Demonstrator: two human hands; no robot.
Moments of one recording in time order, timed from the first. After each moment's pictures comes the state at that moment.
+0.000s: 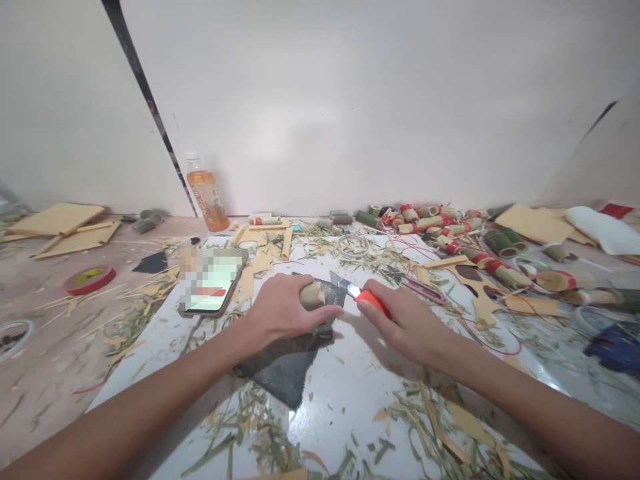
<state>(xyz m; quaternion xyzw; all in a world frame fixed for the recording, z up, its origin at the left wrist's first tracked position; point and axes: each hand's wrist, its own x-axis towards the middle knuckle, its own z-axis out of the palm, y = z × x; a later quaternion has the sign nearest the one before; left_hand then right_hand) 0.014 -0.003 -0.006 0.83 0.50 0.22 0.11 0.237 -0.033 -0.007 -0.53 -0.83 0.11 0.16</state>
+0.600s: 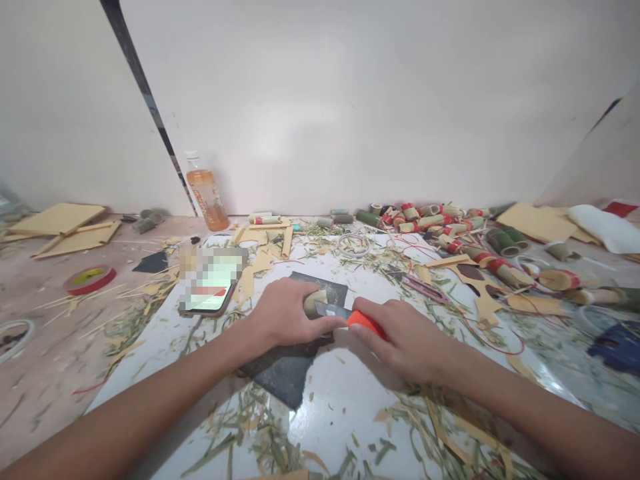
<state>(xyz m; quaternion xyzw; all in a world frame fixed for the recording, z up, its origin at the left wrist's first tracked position) 0.014 -0.005 -0.009 0.86 0.47 0.18 0.11 0.230 -0.043 -0.004 -0.49 -0.86 0.11 0.07</state>
